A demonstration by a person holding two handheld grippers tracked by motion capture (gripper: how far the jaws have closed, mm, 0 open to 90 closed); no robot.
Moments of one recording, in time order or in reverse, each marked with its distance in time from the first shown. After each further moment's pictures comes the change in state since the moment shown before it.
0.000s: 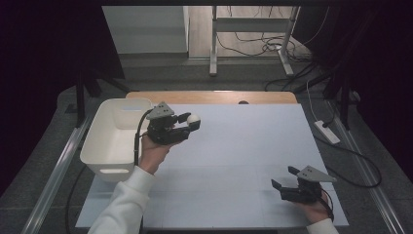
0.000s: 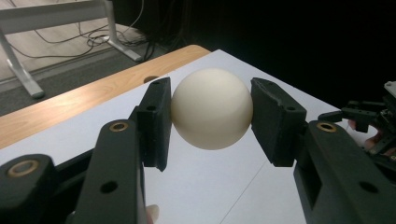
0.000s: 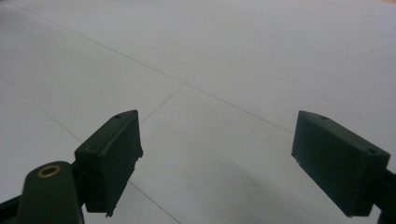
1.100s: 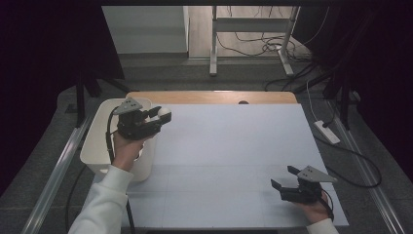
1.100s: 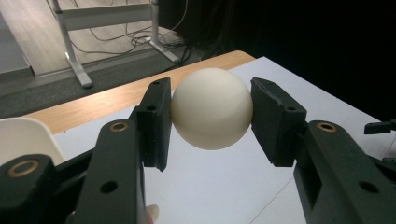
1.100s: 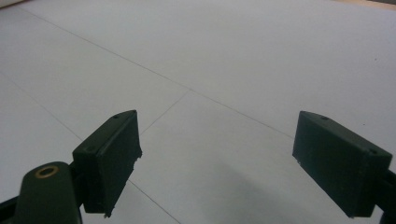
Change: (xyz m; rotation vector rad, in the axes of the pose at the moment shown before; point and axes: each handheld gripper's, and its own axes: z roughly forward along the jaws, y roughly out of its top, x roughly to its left) left arm 0.043 -0.007 -0.052 -0.027 0.136 -0.068; right arm 0.001 0.002 -0.001 -0.019 0.018 -0.004
